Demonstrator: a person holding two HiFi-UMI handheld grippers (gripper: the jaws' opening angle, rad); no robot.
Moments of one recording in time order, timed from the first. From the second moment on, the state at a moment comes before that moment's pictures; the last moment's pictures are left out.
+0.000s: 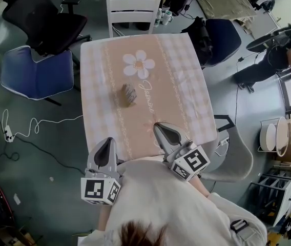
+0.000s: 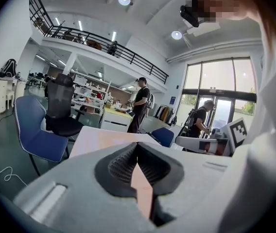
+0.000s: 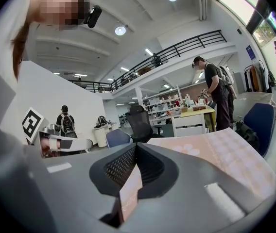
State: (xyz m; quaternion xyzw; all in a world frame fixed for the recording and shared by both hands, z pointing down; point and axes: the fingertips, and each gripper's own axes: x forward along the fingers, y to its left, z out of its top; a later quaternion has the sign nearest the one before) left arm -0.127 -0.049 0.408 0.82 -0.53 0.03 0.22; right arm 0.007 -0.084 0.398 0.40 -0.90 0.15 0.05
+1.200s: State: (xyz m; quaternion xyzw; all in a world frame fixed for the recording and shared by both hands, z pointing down) left arm -0.143 -0.057 0.415 0.80 -0.56 0.02 0.24; right arm -0.020 -0.197 0.452 0.41 -0.88 0.20 0.09
